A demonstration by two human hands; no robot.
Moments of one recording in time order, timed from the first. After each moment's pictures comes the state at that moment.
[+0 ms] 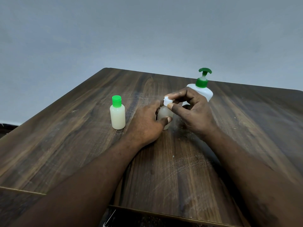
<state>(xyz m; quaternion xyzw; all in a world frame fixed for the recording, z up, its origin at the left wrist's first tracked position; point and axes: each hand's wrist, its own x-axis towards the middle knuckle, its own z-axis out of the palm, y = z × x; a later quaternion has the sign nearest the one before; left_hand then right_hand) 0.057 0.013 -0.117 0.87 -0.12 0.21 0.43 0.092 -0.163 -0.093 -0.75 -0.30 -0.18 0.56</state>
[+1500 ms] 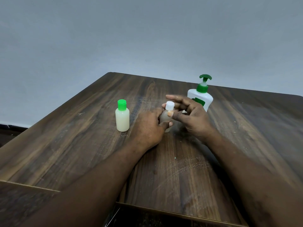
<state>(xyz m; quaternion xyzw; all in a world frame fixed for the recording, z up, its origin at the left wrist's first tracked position) 0.044 0.011 -0.111 0.90 -0.07 0.21 0.38 0.085 -0.164 -0.093 -0.72 -0.30 -0.04 0.62</state>
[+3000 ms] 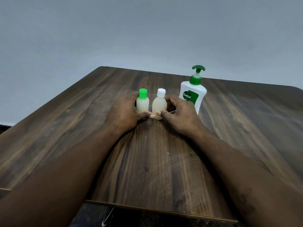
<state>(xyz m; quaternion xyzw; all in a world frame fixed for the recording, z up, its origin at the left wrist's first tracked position) 0.106 0.066 -0.132 0.90 -0.08 0.25 0.34 0.101 -0.155 -0.108 -0.88 -0.22 -0.18 0.38</state>
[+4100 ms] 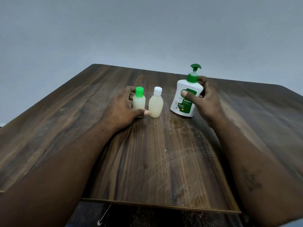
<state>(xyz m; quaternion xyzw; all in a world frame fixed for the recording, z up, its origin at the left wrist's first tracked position) 0.098 0.068 -0.127 0.85 -0.10 0.21 0.47 0.123 -0.226 -0.089 -0.80 -0.10 -0.20 0.56</state>
